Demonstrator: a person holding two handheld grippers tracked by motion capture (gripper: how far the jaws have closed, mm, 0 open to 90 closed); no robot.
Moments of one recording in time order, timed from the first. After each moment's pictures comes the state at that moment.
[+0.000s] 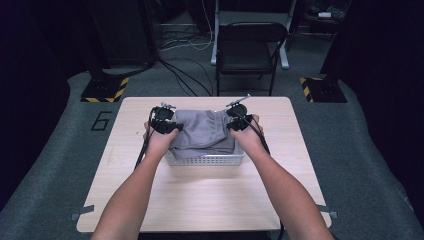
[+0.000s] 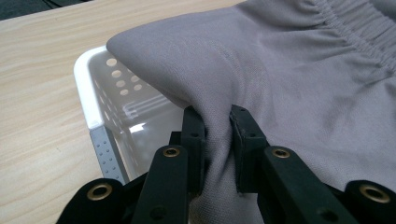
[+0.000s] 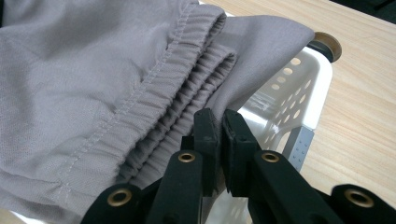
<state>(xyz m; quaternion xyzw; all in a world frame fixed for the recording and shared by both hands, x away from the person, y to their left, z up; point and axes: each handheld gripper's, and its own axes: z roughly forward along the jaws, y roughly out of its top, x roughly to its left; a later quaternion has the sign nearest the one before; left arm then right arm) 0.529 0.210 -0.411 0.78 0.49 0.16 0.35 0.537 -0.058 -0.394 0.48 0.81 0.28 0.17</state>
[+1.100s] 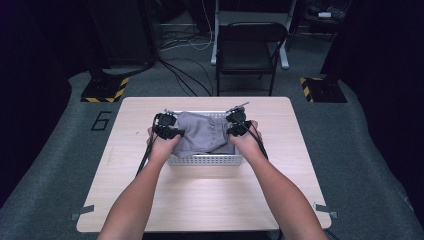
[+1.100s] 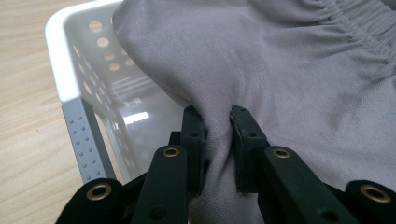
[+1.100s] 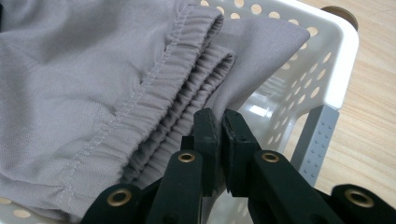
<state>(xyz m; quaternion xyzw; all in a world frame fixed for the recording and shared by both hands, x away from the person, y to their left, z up) 0.528 0.206 -0.438 0.78 0.50 0.15 0.33 0.536 -0.058 -0.420 0.49 0.81 0.27 0.16</state>
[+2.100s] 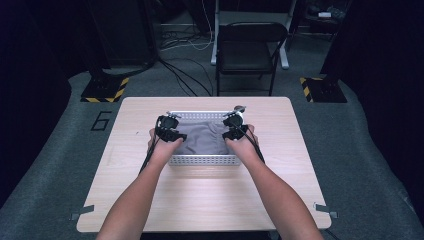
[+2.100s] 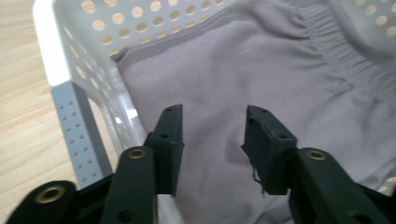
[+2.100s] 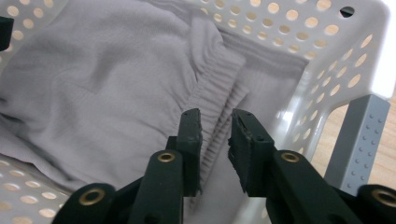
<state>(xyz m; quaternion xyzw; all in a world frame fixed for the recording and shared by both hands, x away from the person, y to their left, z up) 0.524 0.202 -0.441 0.80 0.50 0.16 0.30 0.533 -0.050 -0.436 0.50 0.81 0.27 0.14</state>
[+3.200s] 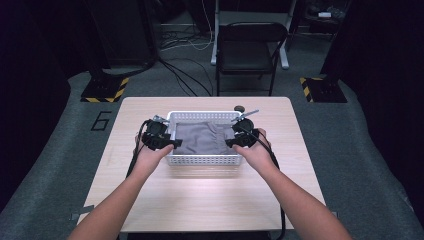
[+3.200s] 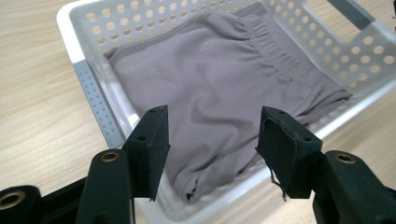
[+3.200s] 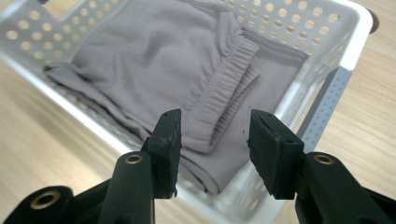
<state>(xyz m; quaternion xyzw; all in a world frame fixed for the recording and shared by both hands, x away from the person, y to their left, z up) 0.463 0.226 -0.402 0.80 0.47 0.14 0.35 0.481 -0.076 -0.398 0.45 0.83 0.31 0.13</state>
